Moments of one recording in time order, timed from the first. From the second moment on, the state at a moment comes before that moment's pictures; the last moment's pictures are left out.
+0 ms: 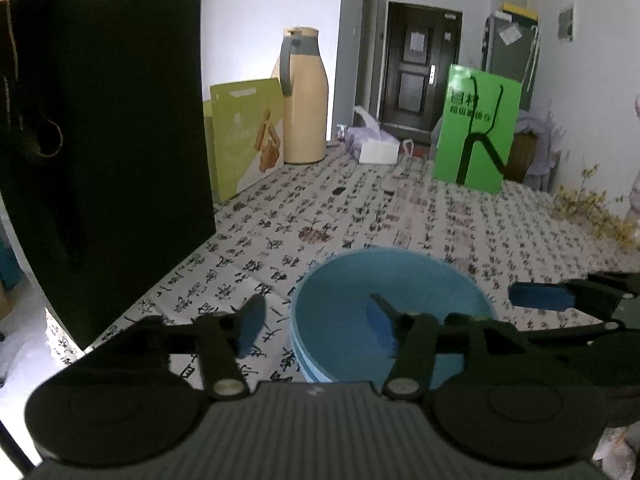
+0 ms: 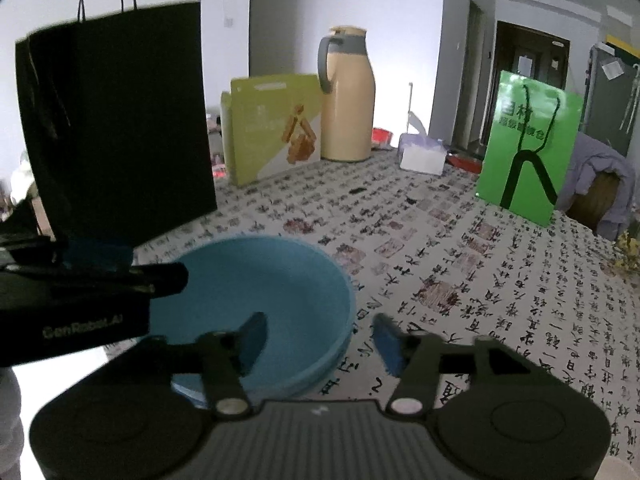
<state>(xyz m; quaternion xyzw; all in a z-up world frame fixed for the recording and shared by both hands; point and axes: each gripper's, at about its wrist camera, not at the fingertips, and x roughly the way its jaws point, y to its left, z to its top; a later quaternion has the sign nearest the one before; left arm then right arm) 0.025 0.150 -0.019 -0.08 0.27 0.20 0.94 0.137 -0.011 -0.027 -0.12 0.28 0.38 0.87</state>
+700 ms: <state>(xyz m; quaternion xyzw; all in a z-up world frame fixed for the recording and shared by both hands) -0.020 0.117 0.001 -0.07 0.17 0.16 0.97 0.121 -0.107 -0.021 -0.03 0.26 0.37 0.89</state>
